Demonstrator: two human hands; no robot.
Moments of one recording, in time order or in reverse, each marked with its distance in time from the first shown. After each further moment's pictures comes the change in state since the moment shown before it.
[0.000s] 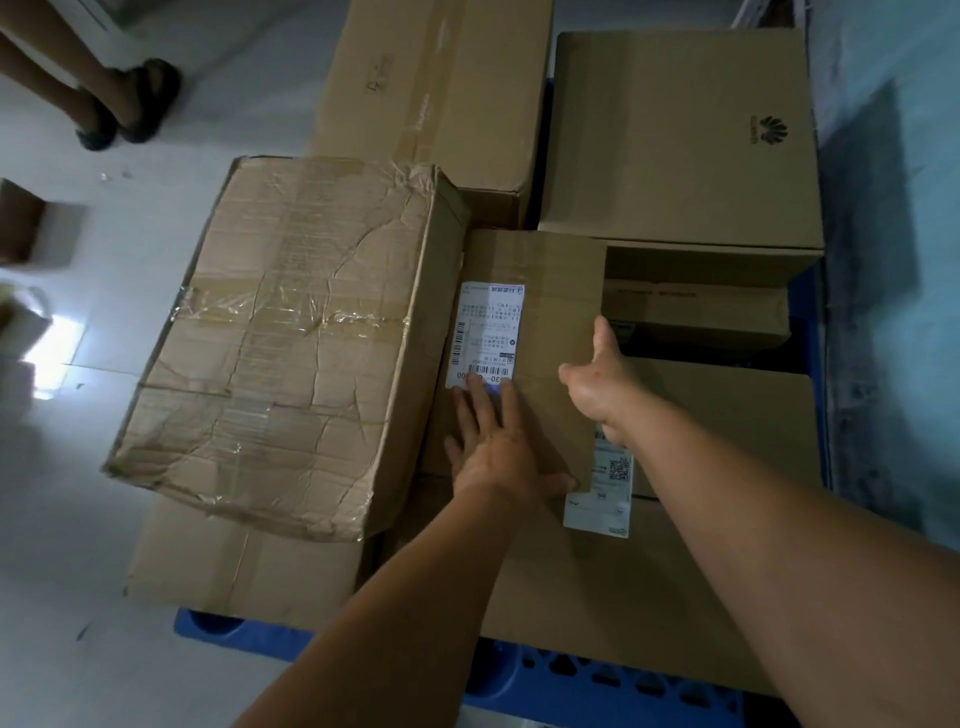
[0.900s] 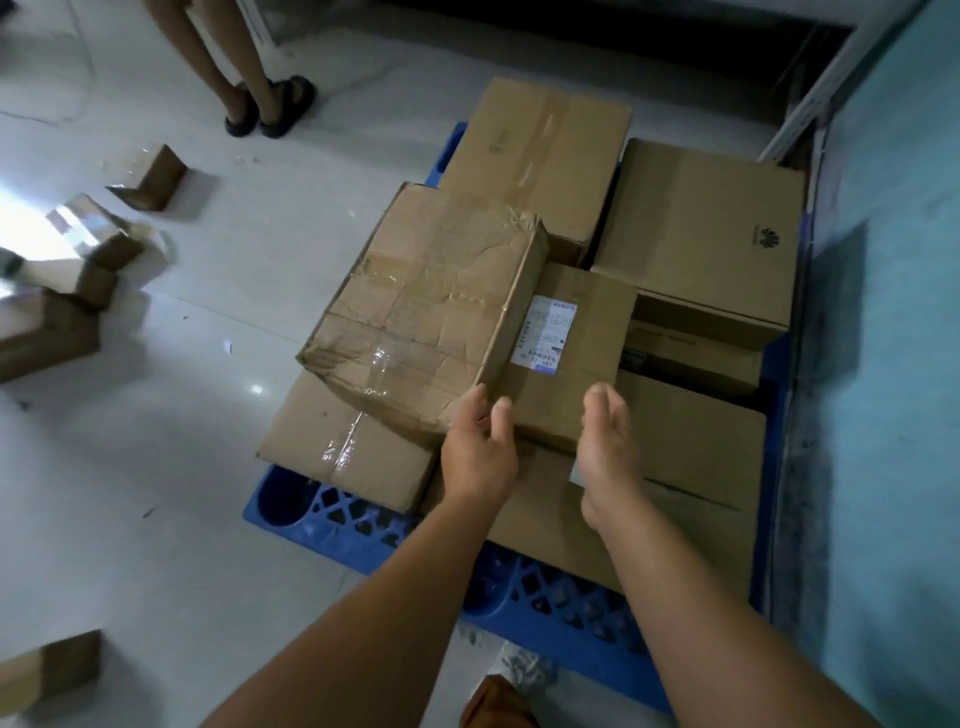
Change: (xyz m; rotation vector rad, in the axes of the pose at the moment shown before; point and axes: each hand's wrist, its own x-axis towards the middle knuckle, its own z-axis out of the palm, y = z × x) left_hand -0.192 -0.038 -0.057 -1.152 0.426 -0.115; right_hand -0.226 -0.022 0.024 0.365 0.142 -0.071
